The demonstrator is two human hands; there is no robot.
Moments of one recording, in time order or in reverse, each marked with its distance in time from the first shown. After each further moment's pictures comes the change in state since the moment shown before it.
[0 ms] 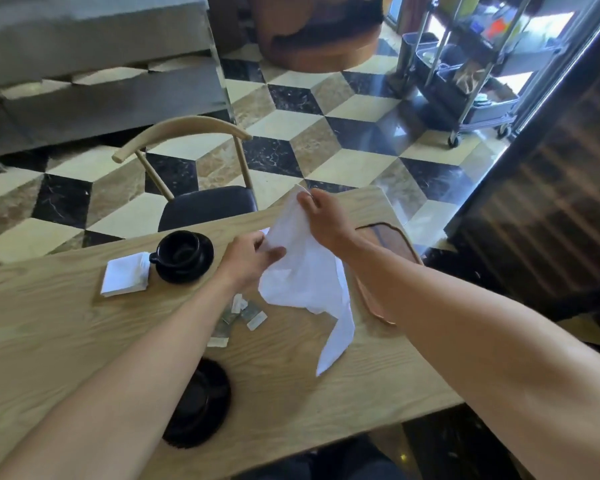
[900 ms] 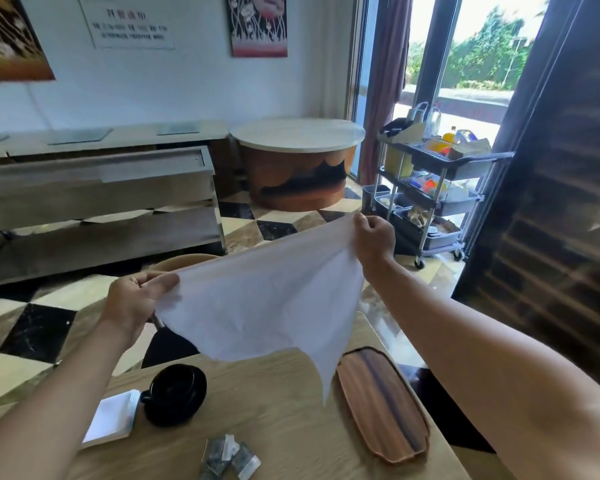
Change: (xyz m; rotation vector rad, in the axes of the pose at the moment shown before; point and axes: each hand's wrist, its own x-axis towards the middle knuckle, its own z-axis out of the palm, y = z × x) left_hand 0.026 0.058 -0.216 -0.526 0.450 0.051; right_hand 0.072 -0.125 -0.149 0.263 0.622 -0.032
